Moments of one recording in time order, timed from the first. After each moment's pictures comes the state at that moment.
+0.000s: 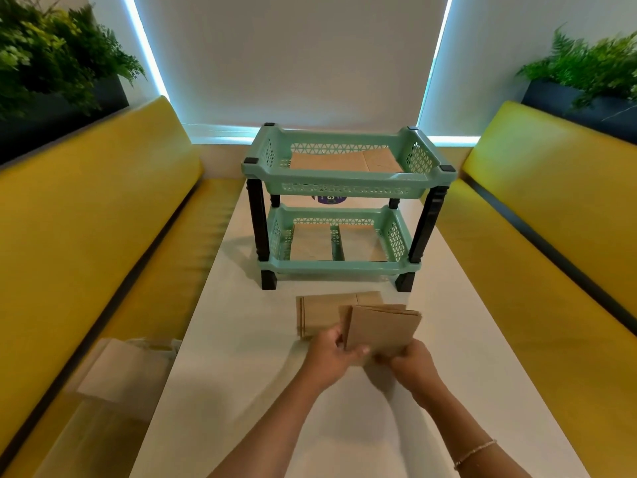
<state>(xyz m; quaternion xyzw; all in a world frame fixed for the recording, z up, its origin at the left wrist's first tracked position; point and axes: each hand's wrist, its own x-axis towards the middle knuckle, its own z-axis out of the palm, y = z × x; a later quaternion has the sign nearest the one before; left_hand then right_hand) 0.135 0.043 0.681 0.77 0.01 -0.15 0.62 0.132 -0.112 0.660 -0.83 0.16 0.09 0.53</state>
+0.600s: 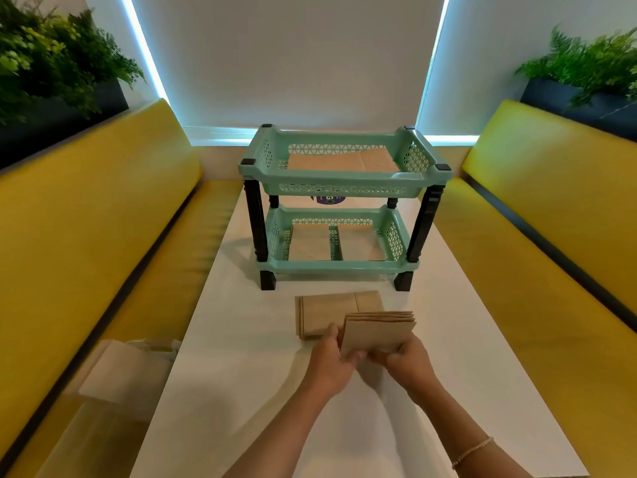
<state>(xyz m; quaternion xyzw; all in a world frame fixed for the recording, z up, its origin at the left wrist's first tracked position) 0.129 0.035 0.672 0.83 0.01 -0.10 0.54 0.128 -0.103 0.668 -0.81 0.13 0.05 0.57</state>
